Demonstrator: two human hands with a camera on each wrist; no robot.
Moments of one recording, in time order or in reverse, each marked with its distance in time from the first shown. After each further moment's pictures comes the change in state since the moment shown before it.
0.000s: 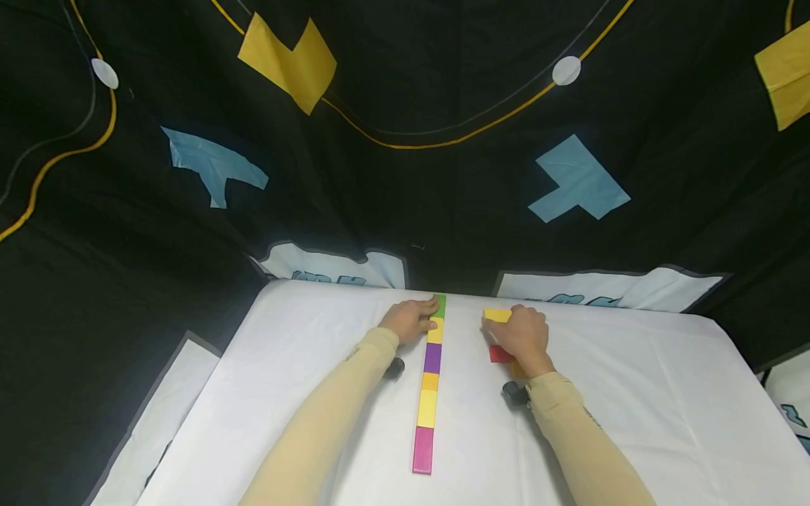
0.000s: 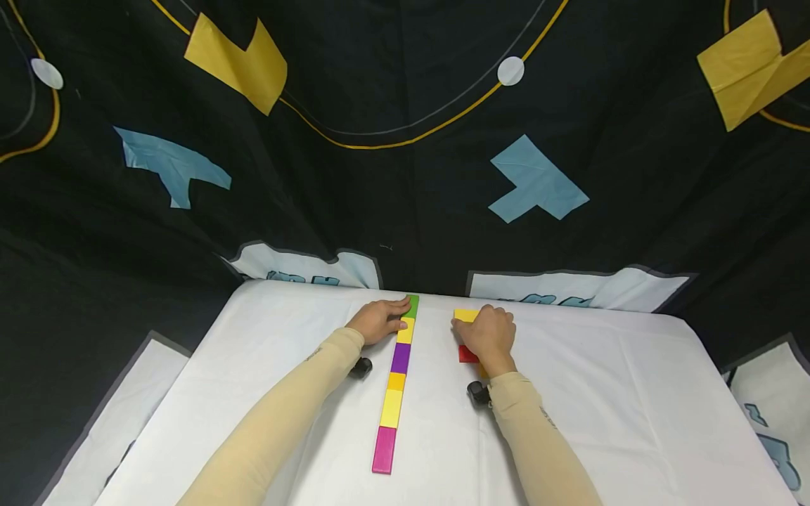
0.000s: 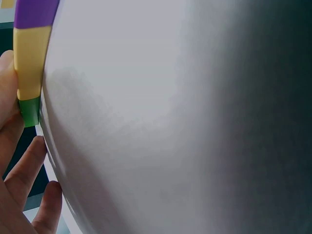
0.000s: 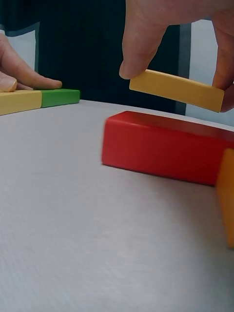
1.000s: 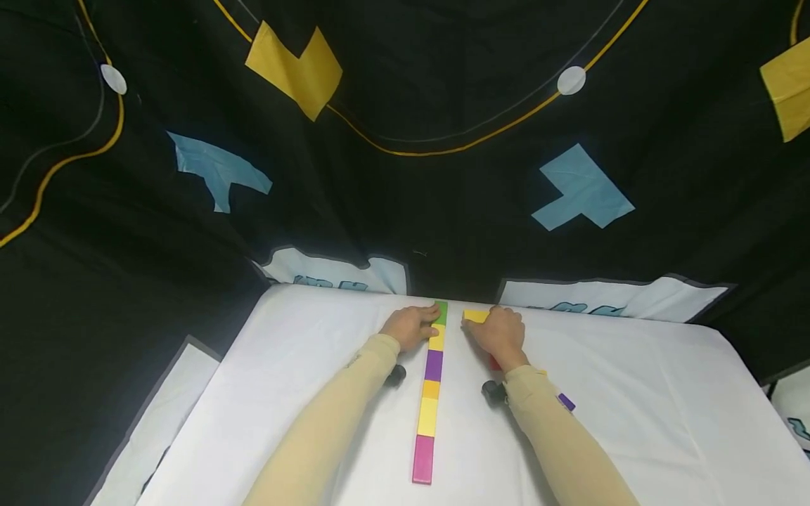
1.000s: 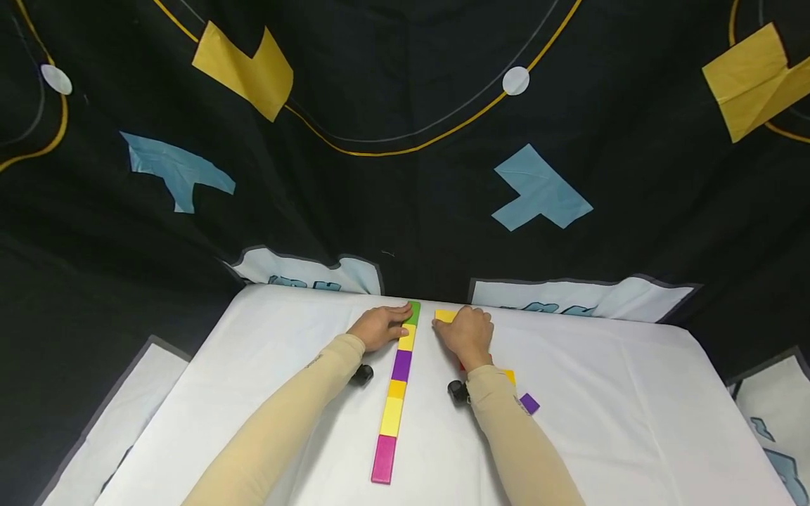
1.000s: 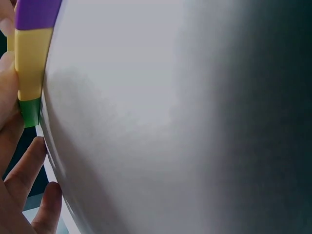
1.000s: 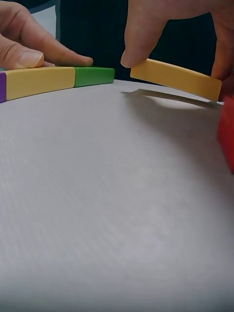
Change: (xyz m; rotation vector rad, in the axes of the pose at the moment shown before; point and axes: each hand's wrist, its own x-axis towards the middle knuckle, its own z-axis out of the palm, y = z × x) left_hand -0.003 0.001 -0.001 -0.028 0.012 0.004; right_hand 0.018 -0.028 0.030 0.000 0.031 -0.071
